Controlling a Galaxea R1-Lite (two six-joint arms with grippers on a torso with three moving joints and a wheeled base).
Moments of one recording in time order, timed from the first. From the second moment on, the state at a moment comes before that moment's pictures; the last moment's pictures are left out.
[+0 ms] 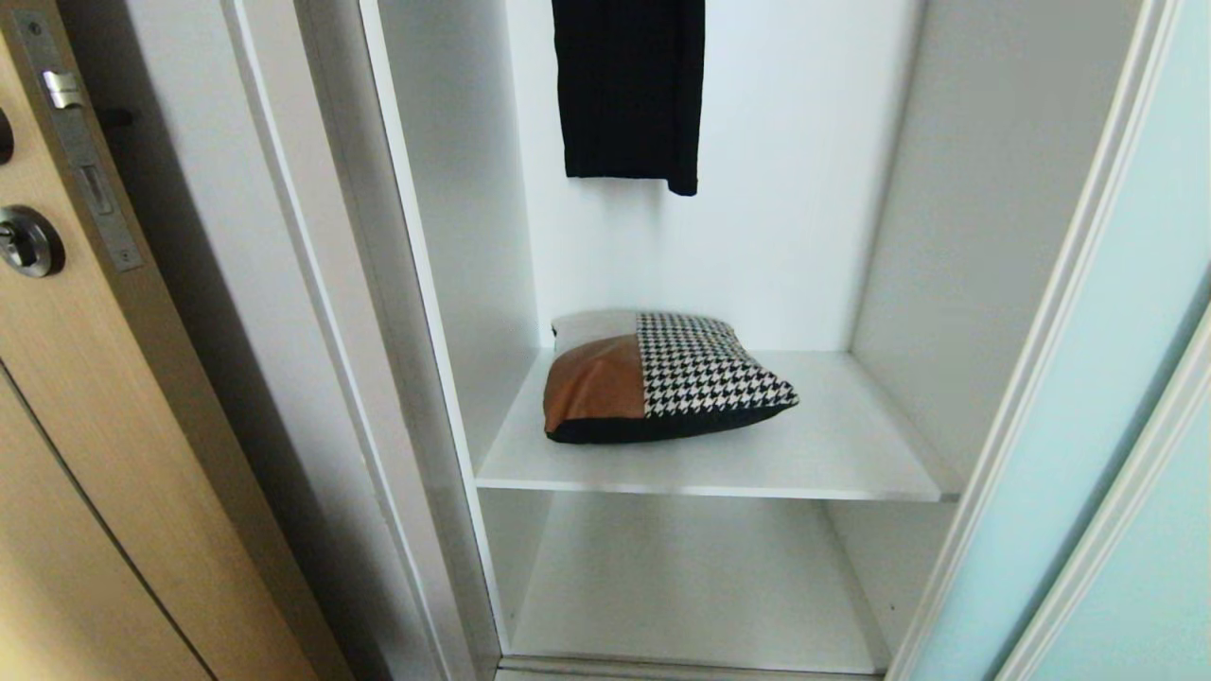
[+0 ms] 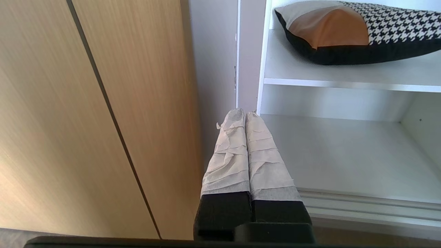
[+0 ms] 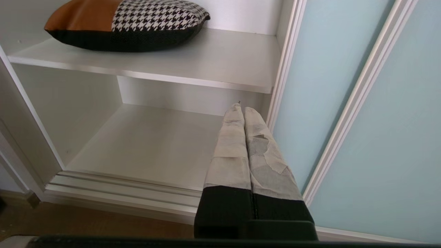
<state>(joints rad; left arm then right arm) 0.02 0.00 0.00 0.00 0.00 0.01 0.01 0.00 0.00 0.00 0.02 -0.04</state>
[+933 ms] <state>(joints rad) 0.02 0.00 0.00 0.00 0.00 0.01 0.01 0.00 0.00 0.00 0.02 -0.04</state>
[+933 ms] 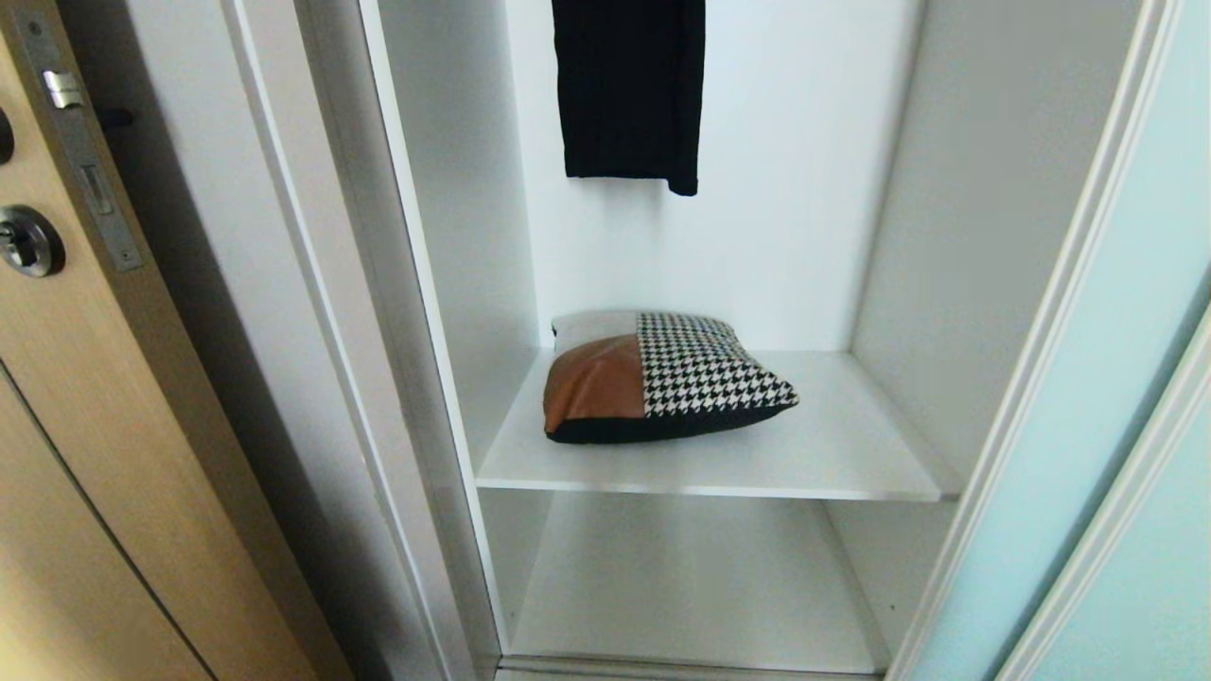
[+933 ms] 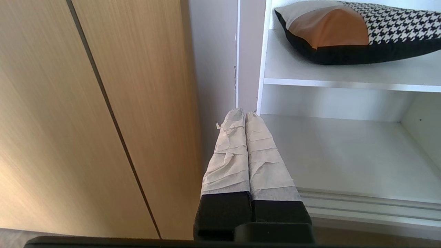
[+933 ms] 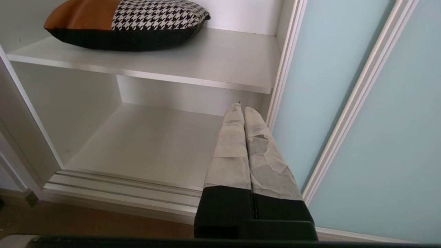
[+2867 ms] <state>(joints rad) 0.02 0.00 0.00 0.00 0.00 0.01 0.02 0.64 -0.84 0.23 0.16 -0.08</state>
